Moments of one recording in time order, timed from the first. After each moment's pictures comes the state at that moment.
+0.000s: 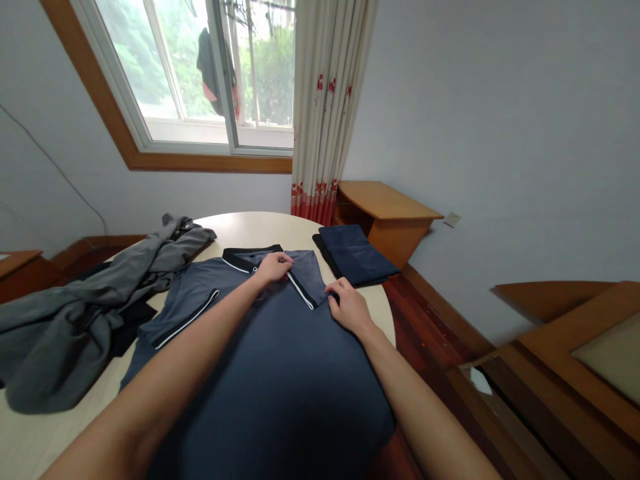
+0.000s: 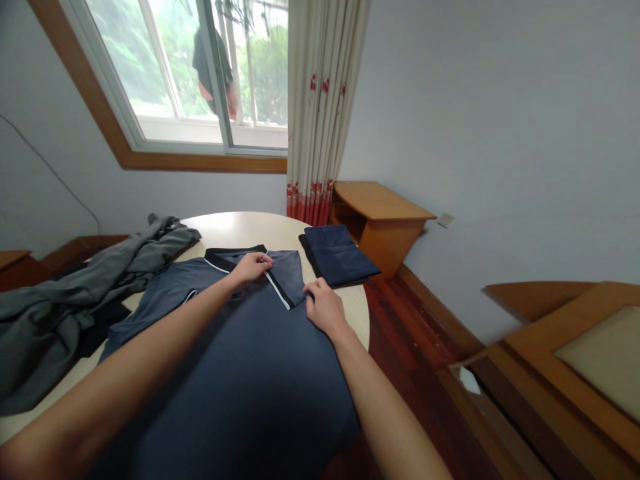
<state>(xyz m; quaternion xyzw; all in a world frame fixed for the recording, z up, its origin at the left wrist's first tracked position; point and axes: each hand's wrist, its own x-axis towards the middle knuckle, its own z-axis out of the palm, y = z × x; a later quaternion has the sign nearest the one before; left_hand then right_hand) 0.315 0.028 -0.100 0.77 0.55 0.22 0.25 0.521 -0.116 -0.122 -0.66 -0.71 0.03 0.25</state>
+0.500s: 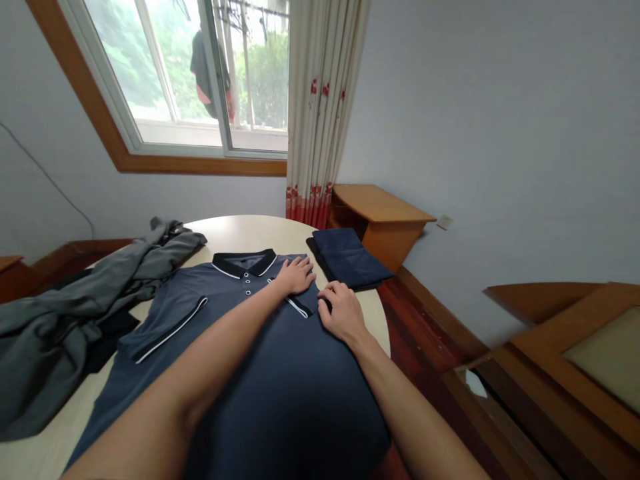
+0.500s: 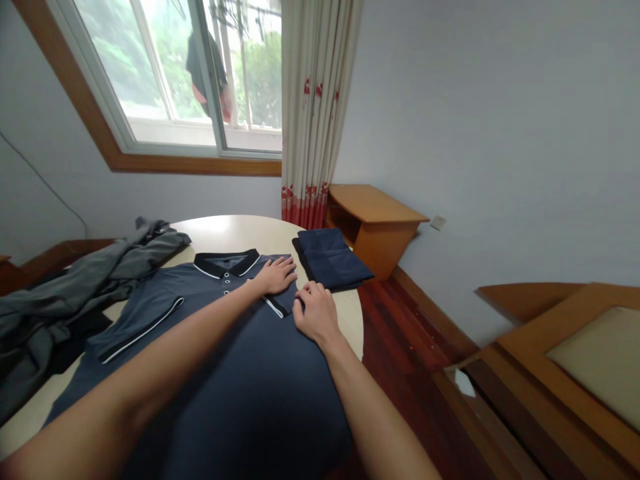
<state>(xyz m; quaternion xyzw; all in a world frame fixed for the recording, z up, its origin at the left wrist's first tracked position) 0.381 0.031 -0.120 0.91 0.41 0.07 0.05 0.516 -0.118 -0.115 -0.63 -0.73 -0.05 0.26</state>
